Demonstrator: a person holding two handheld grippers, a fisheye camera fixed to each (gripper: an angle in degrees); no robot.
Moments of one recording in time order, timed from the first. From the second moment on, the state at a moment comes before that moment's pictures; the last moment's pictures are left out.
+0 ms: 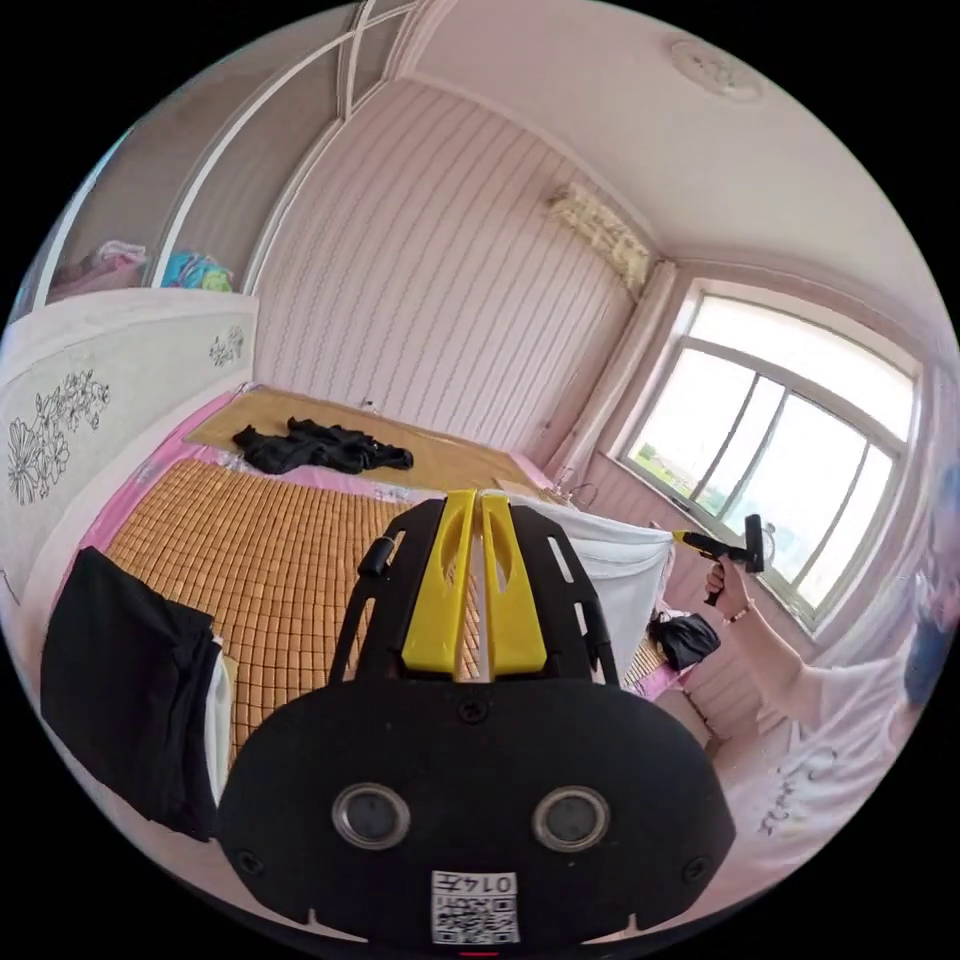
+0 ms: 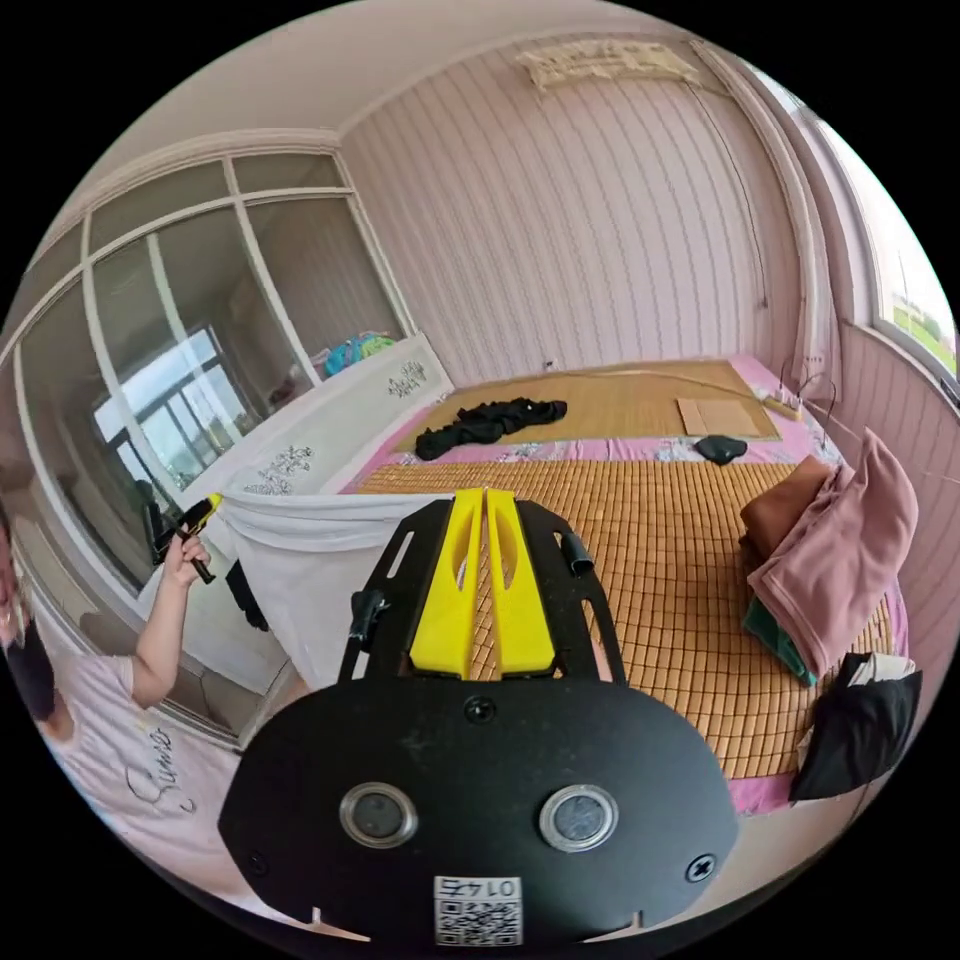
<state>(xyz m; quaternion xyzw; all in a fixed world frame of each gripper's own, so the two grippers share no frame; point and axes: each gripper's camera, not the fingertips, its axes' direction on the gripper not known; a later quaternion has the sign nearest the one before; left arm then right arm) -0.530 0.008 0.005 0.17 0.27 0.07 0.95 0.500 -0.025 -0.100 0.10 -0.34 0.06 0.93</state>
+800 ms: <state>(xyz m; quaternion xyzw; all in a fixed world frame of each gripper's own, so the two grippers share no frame) -0.481 0.066 0.218 -0.07 0.17 0.13 0.97 0.514 0.077 0.132 -0.03 -0.43 0.20 0.88</state>
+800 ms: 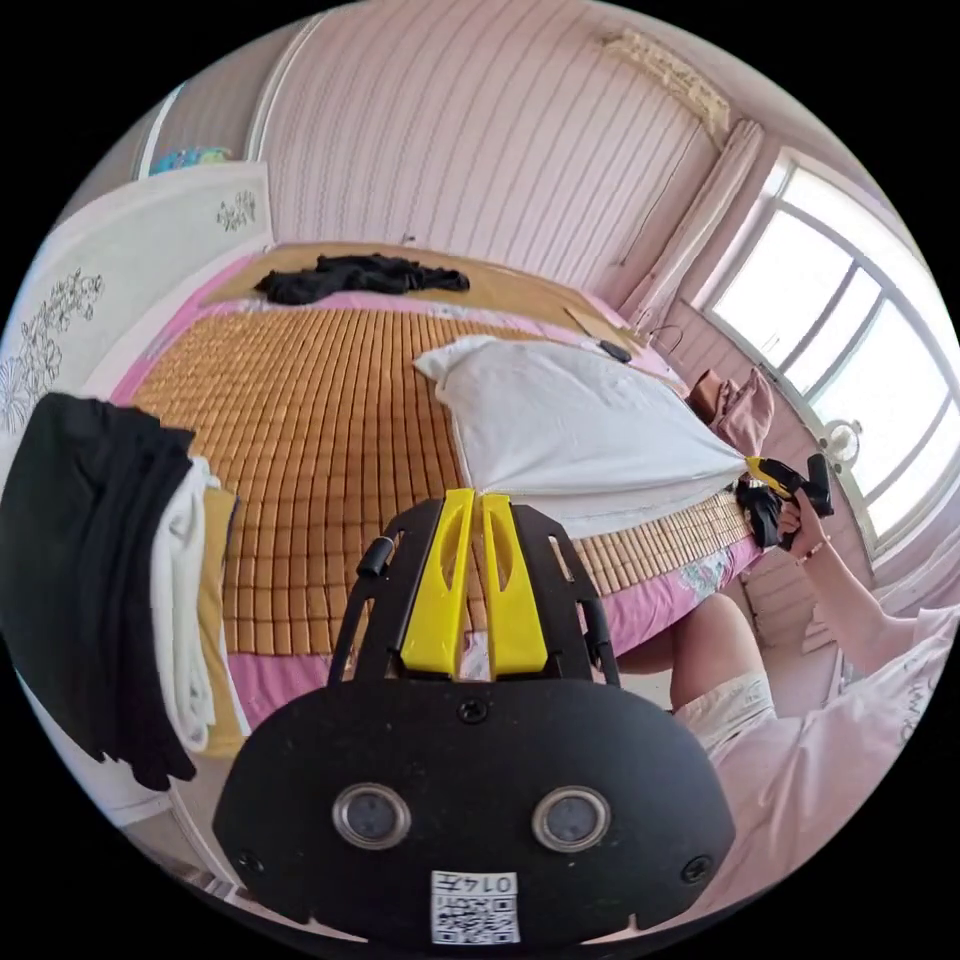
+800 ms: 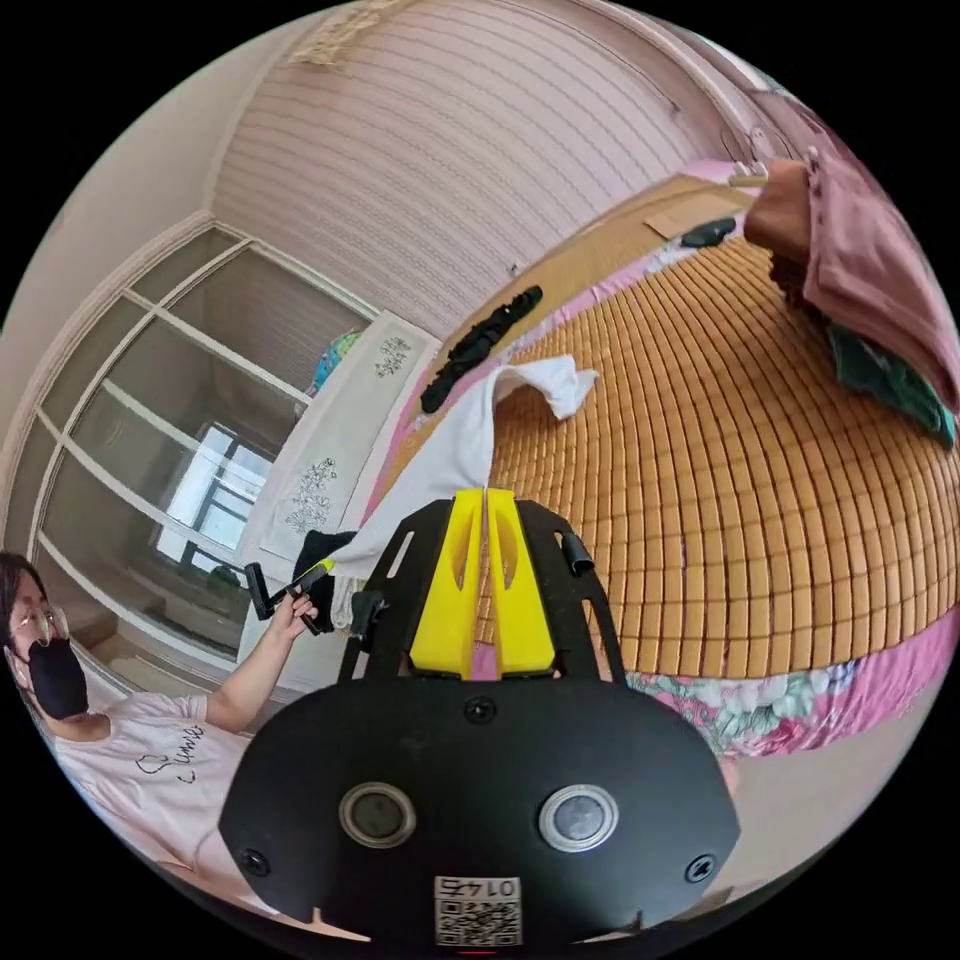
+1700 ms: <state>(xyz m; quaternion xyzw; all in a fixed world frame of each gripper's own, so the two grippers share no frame) -0.433 0.096 0.305 -0.26 0.14 0.21 0.93 0.504 0.133 0.250 -0.23 -0.33 0.12 0.91</state>
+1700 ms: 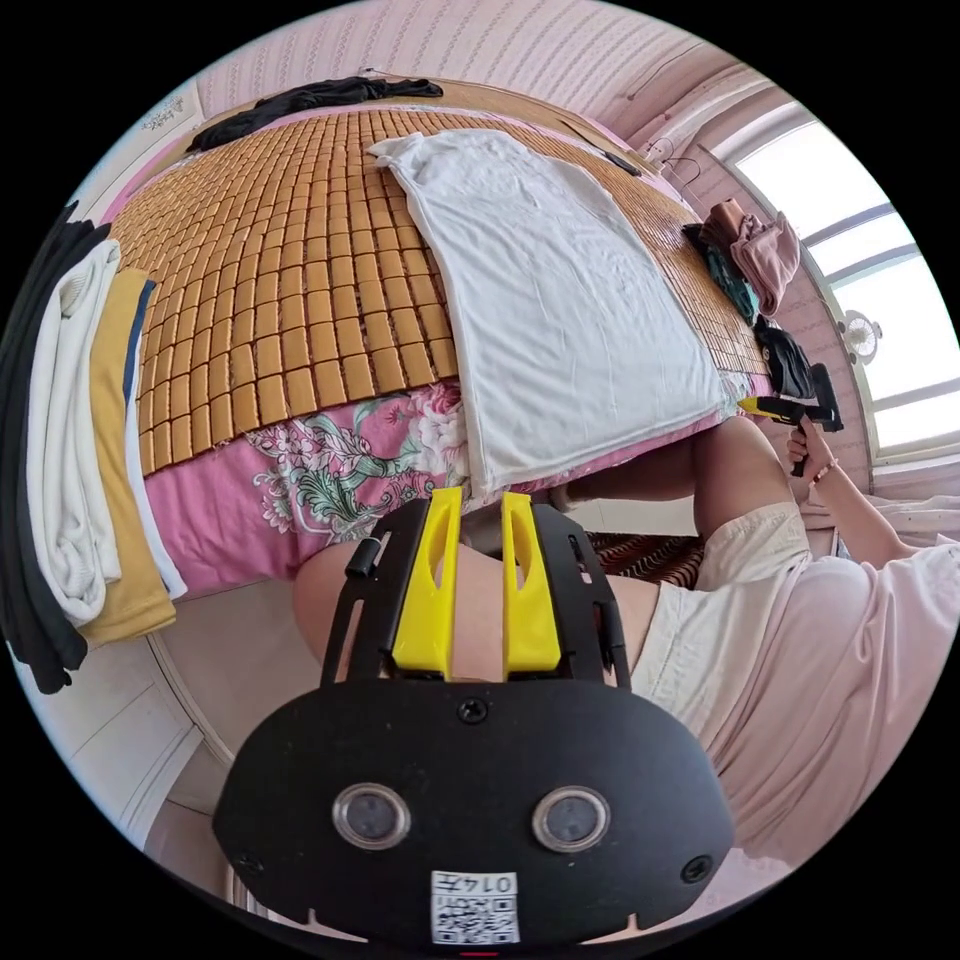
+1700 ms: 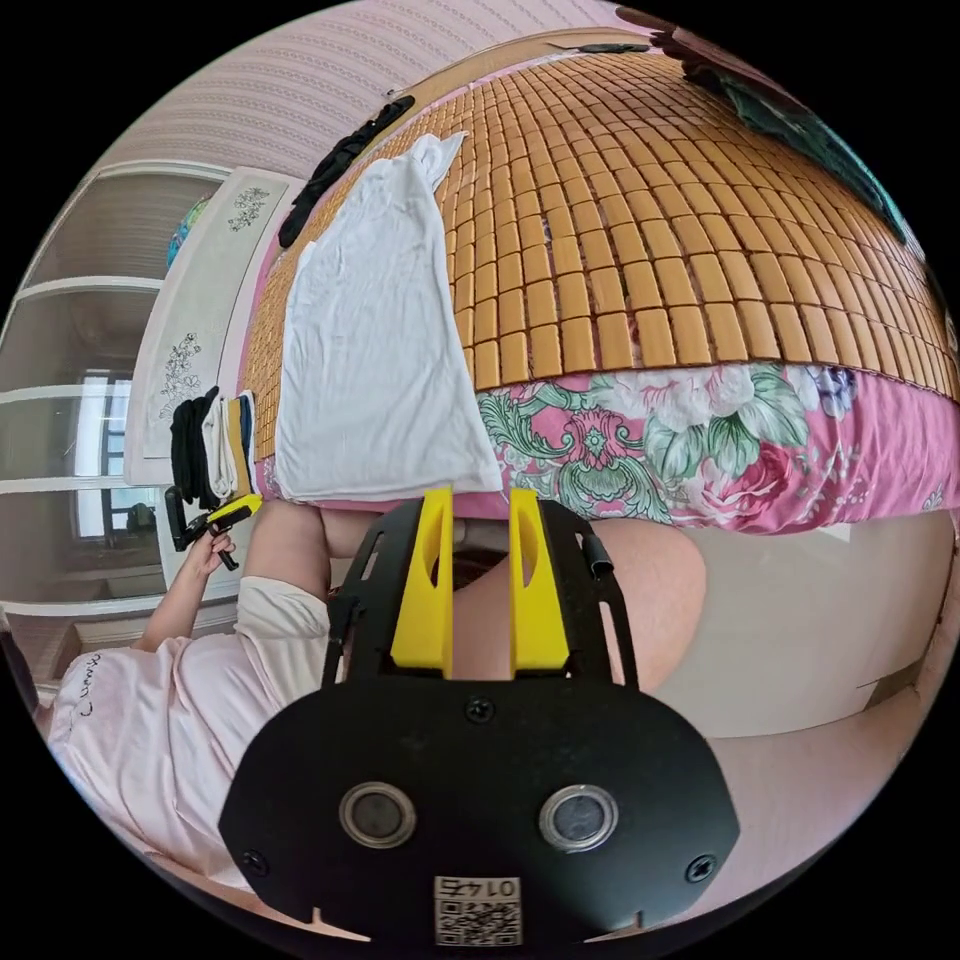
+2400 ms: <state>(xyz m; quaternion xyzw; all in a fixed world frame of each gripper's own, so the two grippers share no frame) -0.375 0.065 0.359 -0.34 0.09 0.25 0.90 0.477 0.104 0.279 -0.26 -0.23 0.06 0.94</state>
